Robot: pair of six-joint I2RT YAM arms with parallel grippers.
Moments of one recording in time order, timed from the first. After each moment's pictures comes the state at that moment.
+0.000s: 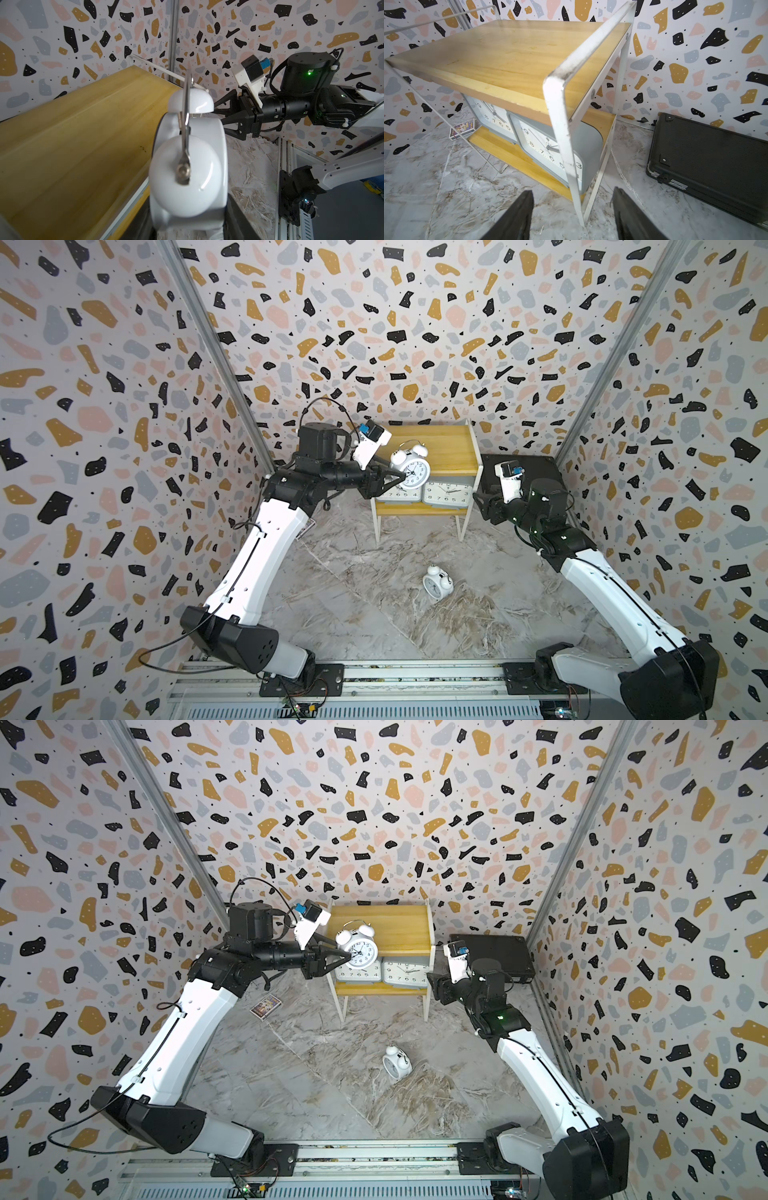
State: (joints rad) left arm -0.33 1.50 1.77 -0.71 0.77 0.14; right arm 0.31 1.19 1.03 -0.15 -0.23 0.00
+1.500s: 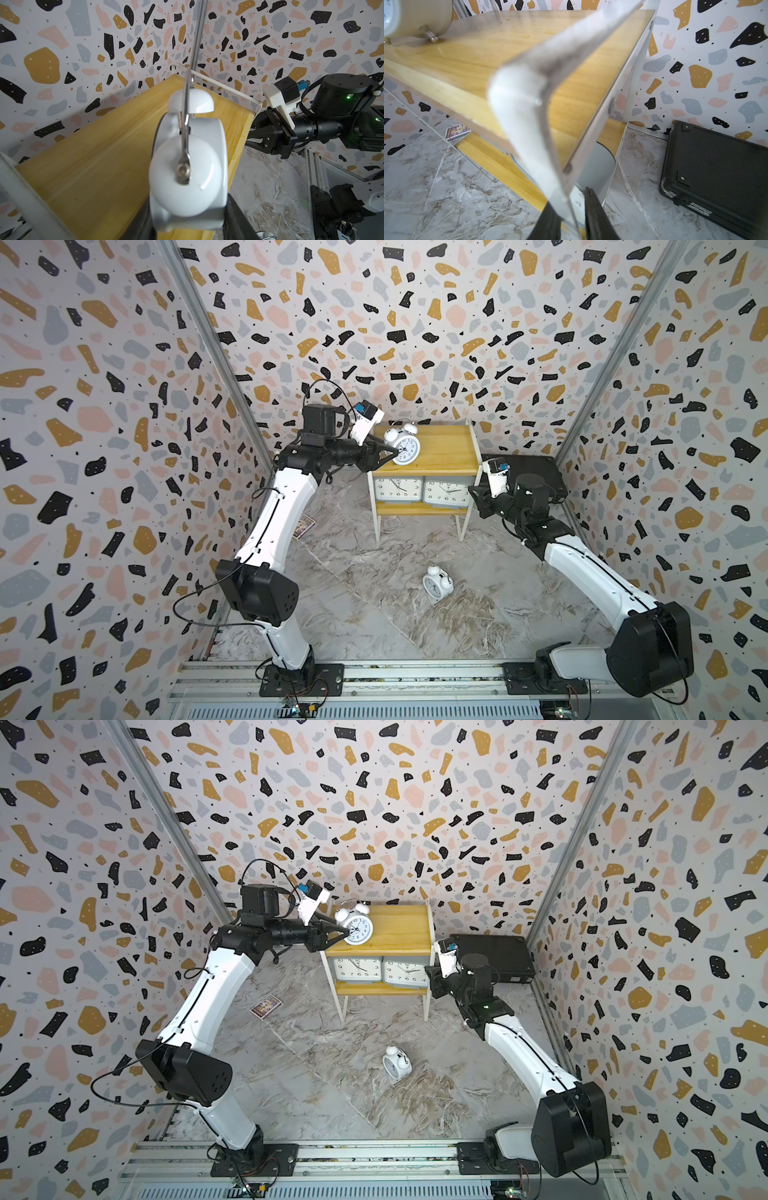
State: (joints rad) left arm -0.22 1.76 1.98 -0.68 0.83 0.21; right arm 0.31 1.33 1.03 0.00 -0.26 -0.01
